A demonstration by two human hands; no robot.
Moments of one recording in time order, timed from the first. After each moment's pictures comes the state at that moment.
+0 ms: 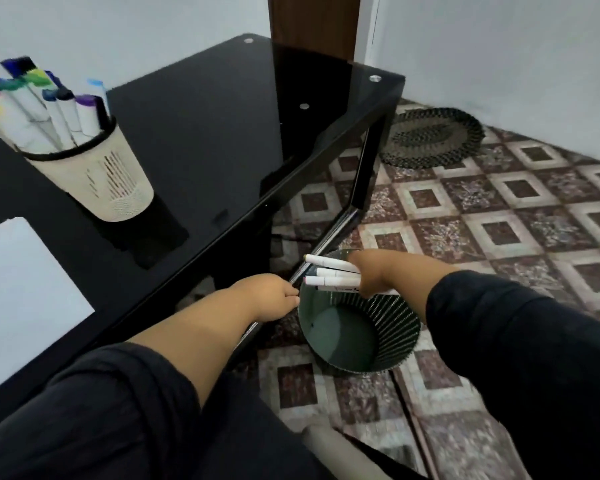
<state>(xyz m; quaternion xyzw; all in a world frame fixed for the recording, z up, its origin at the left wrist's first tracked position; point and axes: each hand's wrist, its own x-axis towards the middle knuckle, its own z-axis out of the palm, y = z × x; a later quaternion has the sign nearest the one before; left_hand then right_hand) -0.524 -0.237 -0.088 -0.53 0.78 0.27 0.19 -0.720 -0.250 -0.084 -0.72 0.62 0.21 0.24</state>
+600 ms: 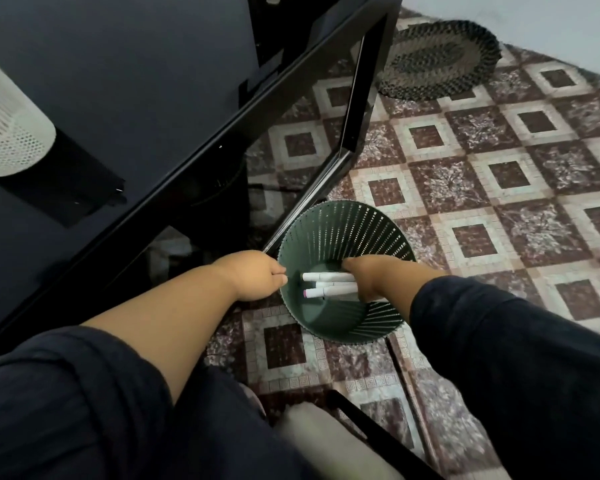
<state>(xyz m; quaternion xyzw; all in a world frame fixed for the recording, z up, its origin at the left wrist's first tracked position) -0.543 -0.254 -0.146 -0.52 0.75 0.32 0.25 -0.745 -0.238 -0.199 -0.70 0.58 0.28 0.31</state>
